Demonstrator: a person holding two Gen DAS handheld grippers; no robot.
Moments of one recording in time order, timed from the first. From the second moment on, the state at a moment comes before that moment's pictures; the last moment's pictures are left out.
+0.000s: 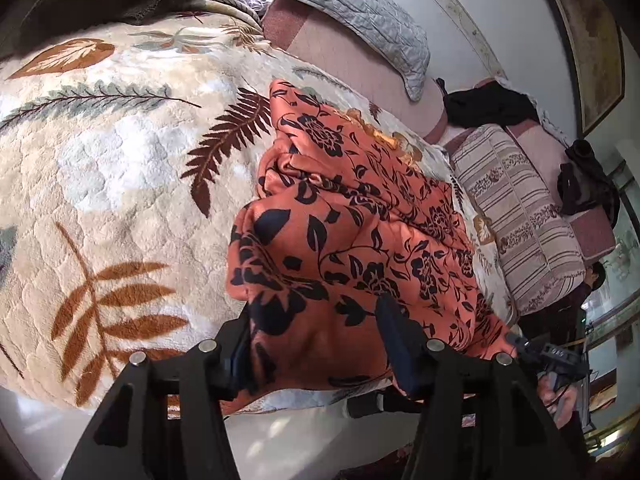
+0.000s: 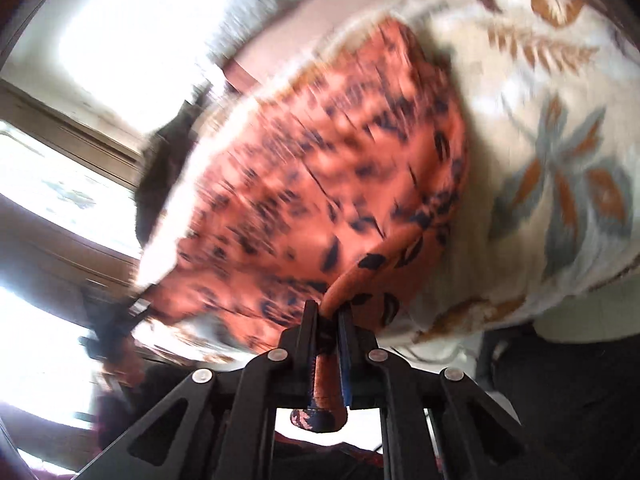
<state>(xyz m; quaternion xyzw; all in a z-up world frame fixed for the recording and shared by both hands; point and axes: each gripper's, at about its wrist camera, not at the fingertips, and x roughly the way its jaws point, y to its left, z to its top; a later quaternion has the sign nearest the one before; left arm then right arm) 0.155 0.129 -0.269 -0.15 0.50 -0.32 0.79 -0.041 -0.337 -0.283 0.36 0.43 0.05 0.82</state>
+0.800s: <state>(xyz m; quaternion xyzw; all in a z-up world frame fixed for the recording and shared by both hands) 0.139 0.099 -0.280 -0.09 0.53 -0.32 0.78 -0.018 -0.308 -0.362 0.36 0.54 -0.04 0.76</state>
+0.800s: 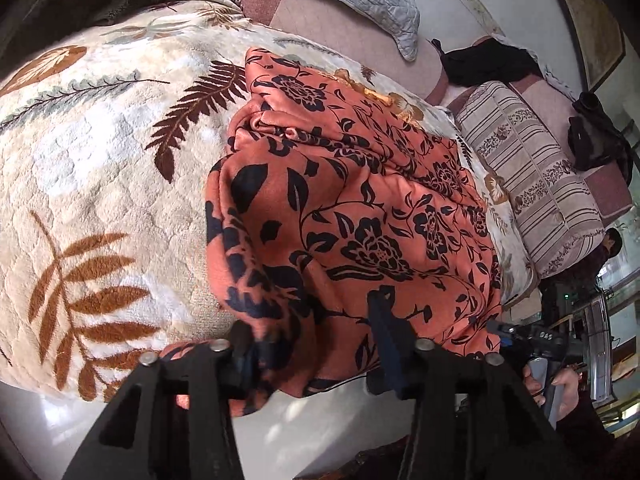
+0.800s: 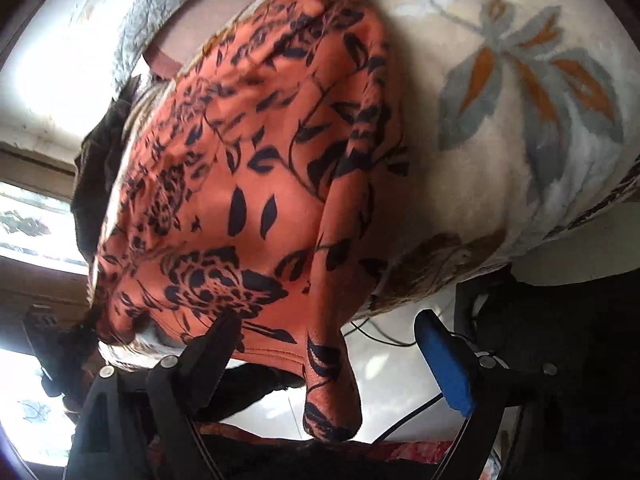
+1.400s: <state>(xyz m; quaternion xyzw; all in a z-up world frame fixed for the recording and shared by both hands) 0.169 0.116 -0.210 -0.21 0.44 -0.40 0.77 -0.011 -0.383 -0.207 0.41 0.28 0.07 0.86</state>
